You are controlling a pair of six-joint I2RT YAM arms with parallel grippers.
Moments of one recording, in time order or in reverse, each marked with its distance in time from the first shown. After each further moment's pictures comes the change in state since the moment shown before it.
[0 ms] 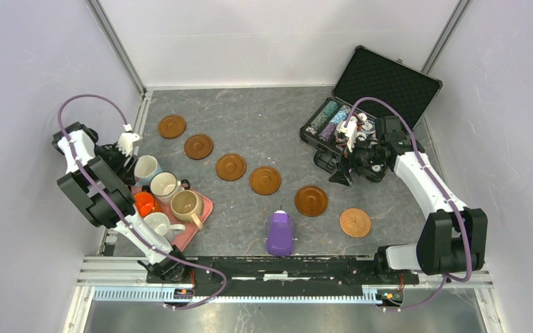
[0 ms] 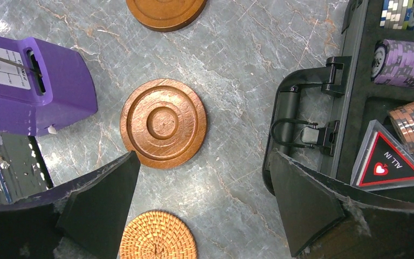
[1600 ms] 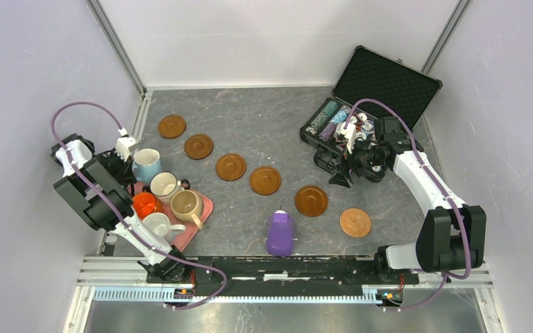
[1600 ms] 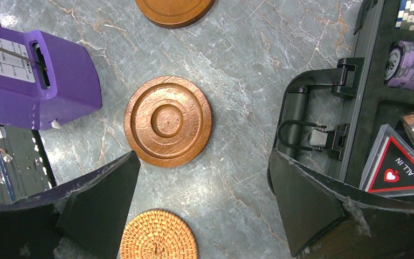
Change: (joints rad) left arm 0.068 -0.005 -0.111 0.094 0.179 0.073; right arm -0.003 0.016 -0.002 -0.021 -0.025 -0.040
